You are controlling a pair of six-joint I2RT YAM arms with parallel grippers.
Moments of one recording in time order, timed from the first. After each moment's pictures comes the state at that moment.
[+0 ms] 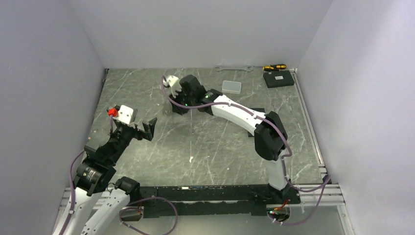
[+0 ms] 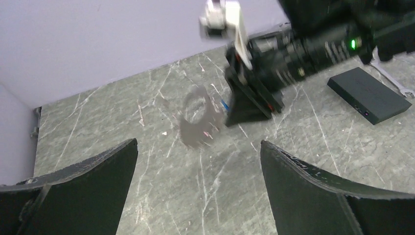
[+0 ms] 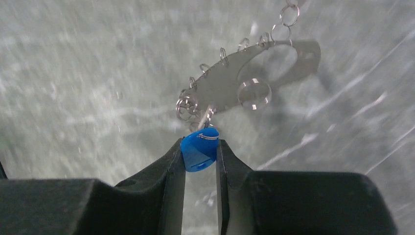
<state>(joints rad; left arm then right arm) -0.40 0.44 0.80 -0.38 -0.02 0.07 0.85 2.04 1.87 -0.38 -0.22 -0.10</state>
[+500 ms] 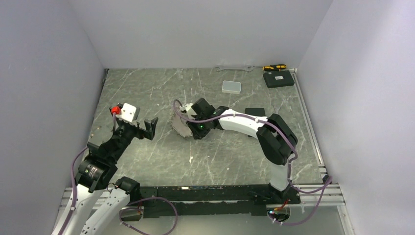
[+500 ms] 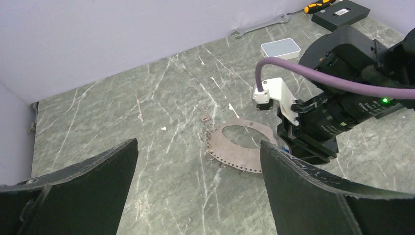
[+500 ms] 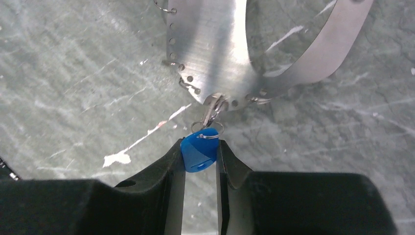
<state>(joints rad) -0.40 0.48 0.80 -0.38 -0.02 0.08 0.83 1.91 1.32 -0.42 -0.20 0.00</state>
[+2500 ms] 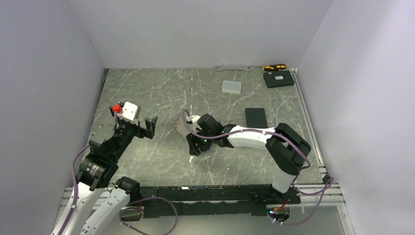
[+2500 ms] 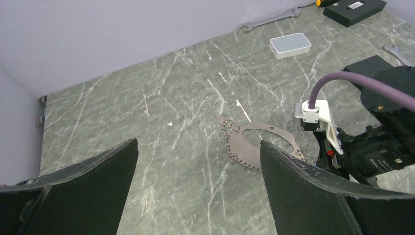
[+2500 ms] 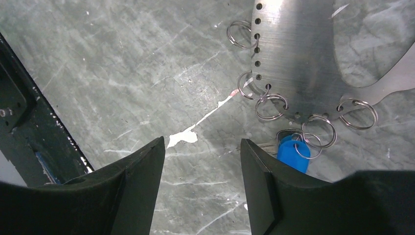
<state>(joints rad) -0.40 0.49 0.80 -0.39 -0.05 0.09 0.92 1.71 0.97 -0.09 -0.26 0.25</state>
